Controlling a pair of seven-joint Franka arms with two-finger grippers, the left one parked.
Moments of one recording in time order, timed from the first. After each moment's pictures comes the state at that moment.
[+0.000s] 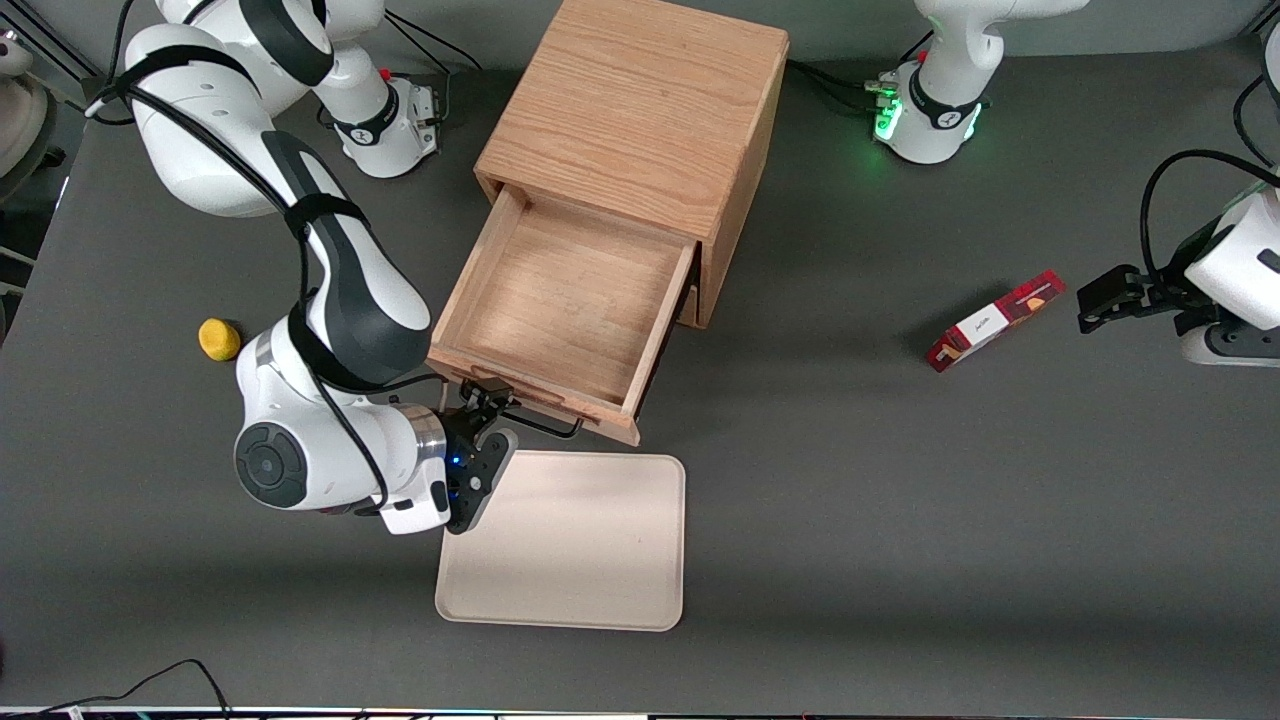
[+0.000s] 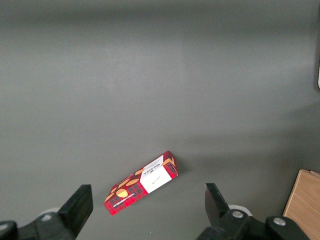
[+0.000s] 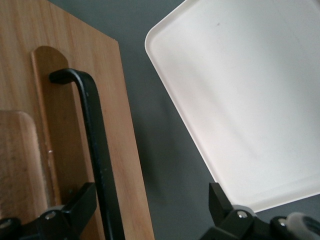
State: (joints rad) arm 0.14 0.85 0.36 -0.96 0.10 1.61 -0.58
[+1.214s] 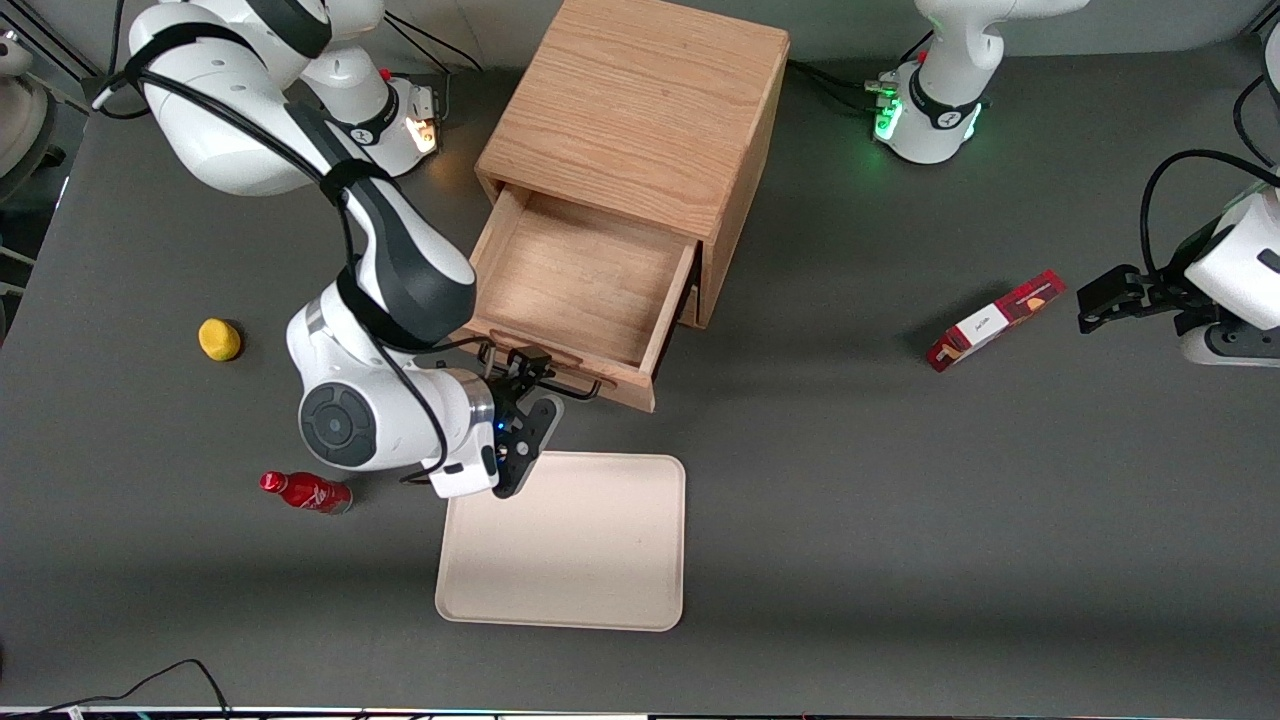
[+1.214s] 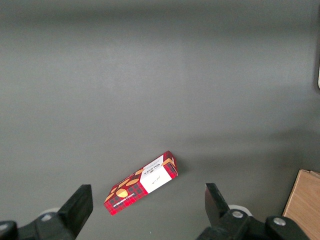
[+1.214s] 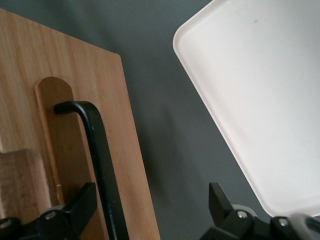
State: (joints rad) arm 0.15 0.76 0.45 -1.12 0.06 1.66 -0.47
